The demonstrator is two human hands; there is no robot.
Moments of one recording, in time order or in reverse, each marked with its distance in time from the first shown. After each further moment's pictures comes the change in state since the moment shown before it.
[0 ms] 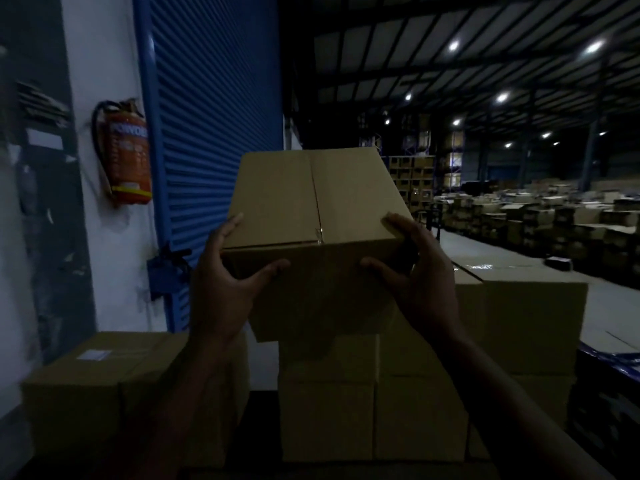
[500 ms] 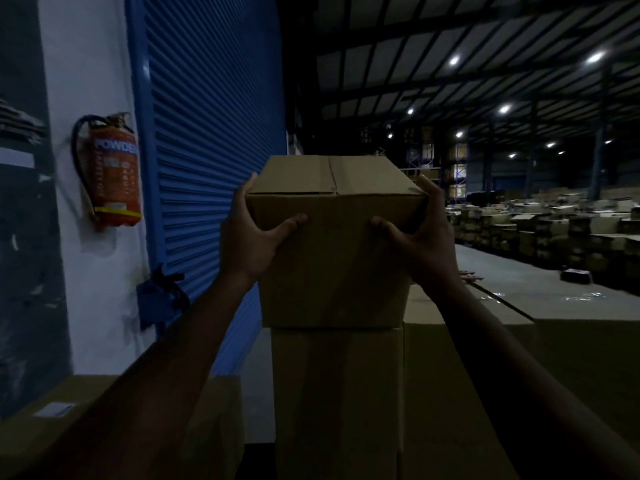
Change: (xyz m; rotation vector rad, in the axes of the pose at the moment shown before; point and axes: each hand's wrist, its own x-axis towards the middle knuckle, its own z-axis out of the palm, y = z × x) left_hand 0.154 -0.072 0.101 -0.010 -0.033 0.056; right_hand 0.133 0.106 0.070 0.119 0.091 0.116
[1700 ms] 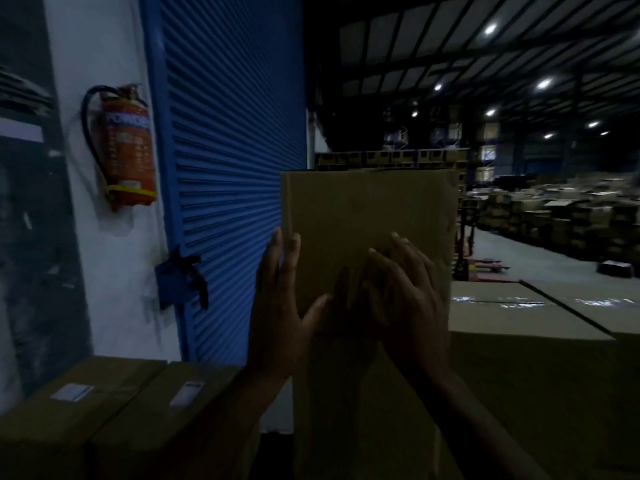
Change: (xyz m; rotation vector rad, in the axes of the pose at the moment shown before) left_hand -0.089 -0.082 0.022 0.433 -0.059 0.214; right_hand -0.085 0.041 0.081 -0.376 -0.103 -0.284
